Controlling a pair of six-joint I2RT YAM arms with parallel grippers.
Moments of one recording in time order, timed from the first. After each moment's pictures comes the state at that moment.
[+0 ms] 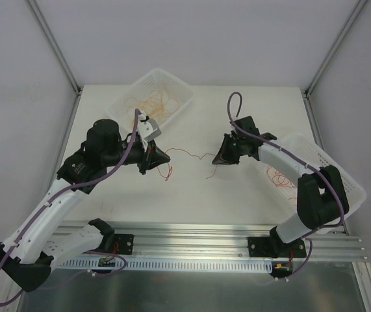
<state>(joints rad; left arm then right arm) -0.58 0.93 1.11 -0.55 0.60 0.08 0.44 1.56 1.04 -0.47 -0.34 0.68</state>
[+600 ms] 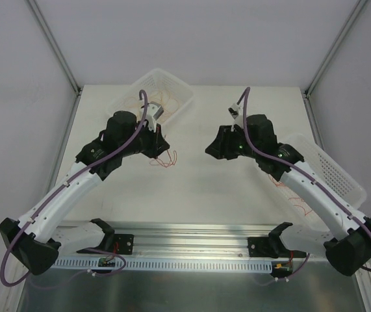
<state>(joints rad) -0.59 1.08 1.13 -0.52 0.24 -0.19 0.61 1.17 1.09 -0.47 -0.23 0.47</state>
